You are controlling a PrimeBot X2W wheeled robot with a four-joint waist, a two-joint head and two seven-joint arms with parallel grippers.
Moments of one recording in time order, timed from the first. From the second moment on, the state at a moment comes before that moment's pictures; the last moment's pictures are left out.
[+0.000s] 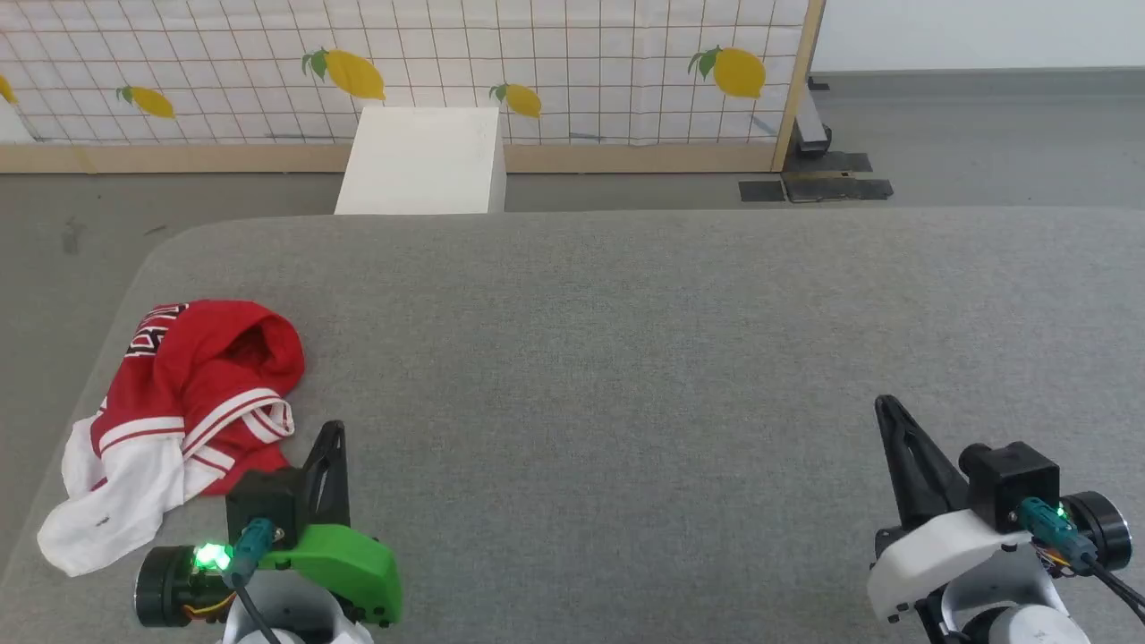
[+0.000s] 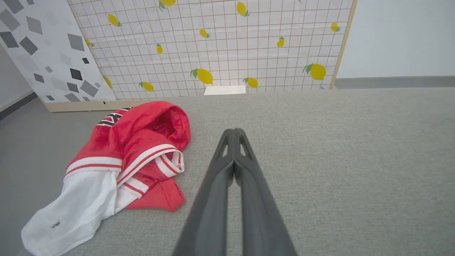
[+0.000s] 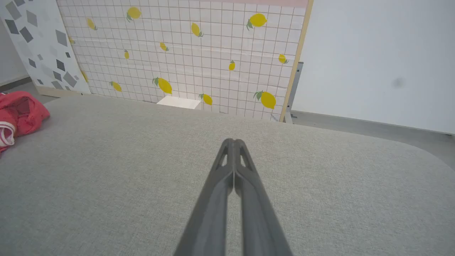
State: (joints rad) left arm 0.02 0.05 0.00 0.00 -0.01 -0.01 0.00; right arm 0.02 -0.05 0.00 0.01 0.00 0.13 0.00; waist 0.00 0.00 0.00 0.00
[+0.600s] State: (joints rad) left arm 0.02 0.05 0.00 0.00 -0.01 -0.01 0.00; right arm 0.02 -0.05 0.00 0.01 0.00 0.13 0.00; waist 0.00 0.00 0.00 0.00
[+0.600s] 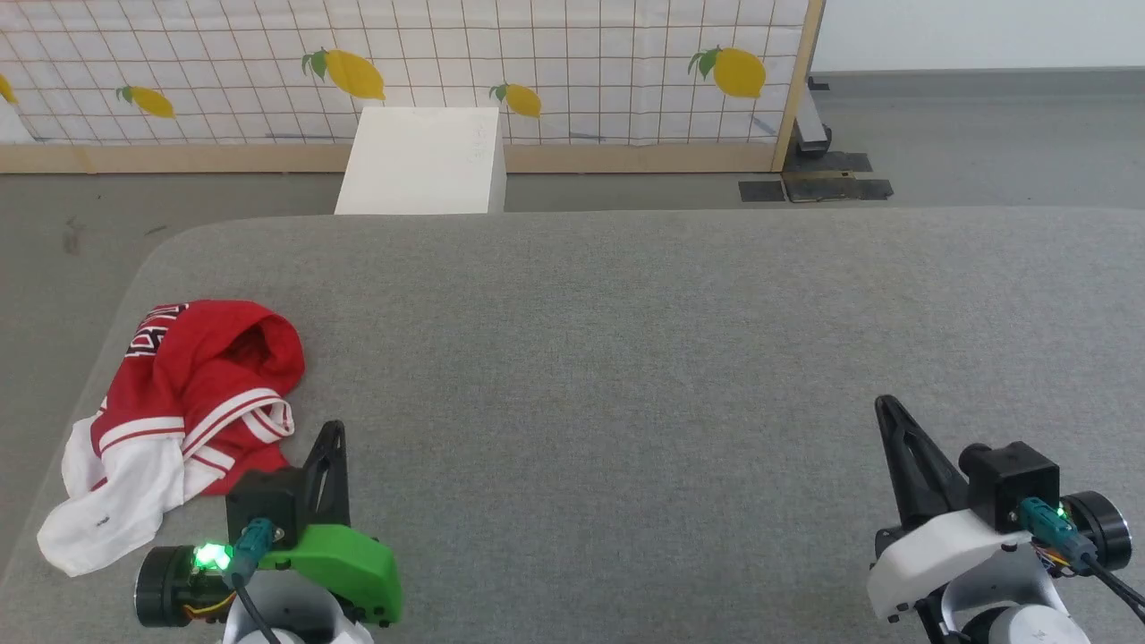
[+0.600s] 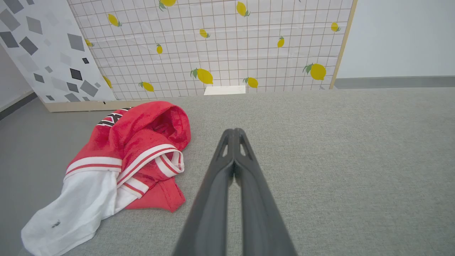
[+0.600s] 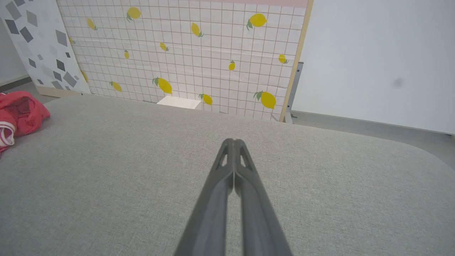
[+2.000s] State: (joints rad) left arm 0.02 0.05 -0.02 0.03 -0.02 -0.01 -0.04; right arm 0.02 -0.05 0.00 0.03 0.01 0.13 -0.03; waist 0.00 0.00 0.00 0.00
